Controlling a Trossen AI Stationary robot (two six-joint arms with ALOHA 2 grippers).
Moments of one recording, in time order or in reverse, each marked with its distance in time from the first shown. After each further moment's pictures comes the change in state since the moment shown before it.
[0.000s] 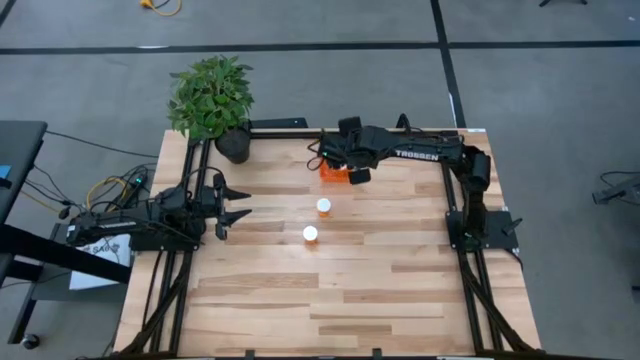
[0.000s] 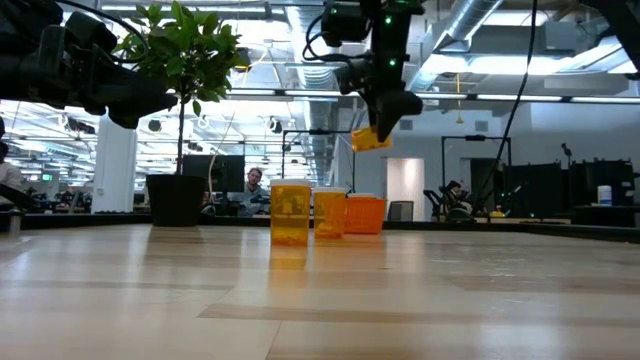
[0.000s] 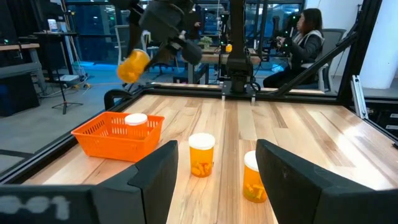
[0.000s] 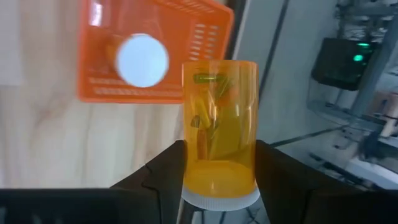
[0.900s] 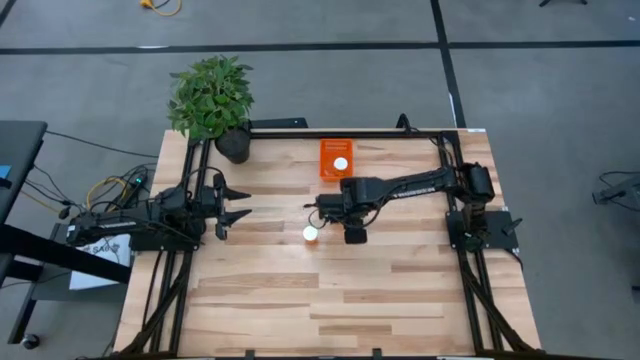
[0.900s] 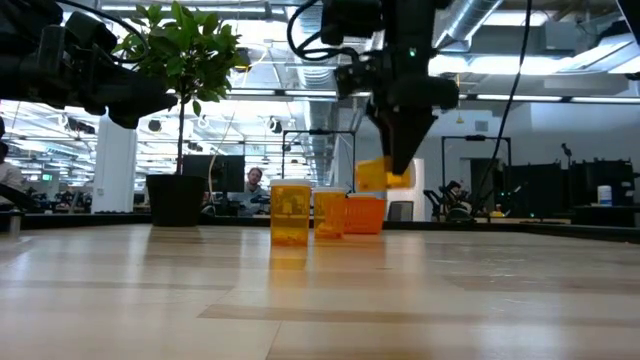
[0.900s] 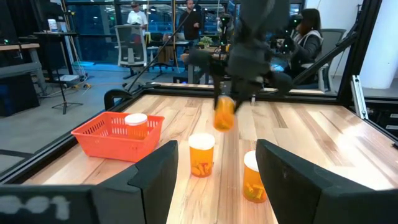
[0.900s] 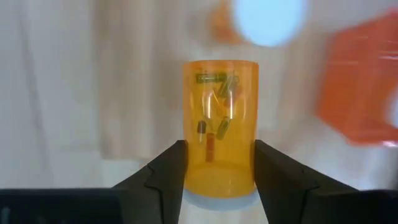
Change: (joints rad) left arm 0.000 0.000 0.000 0.000 0.000 0.000; right arm 0.284 0.000 -0.196 0.017 -0.384 0.502
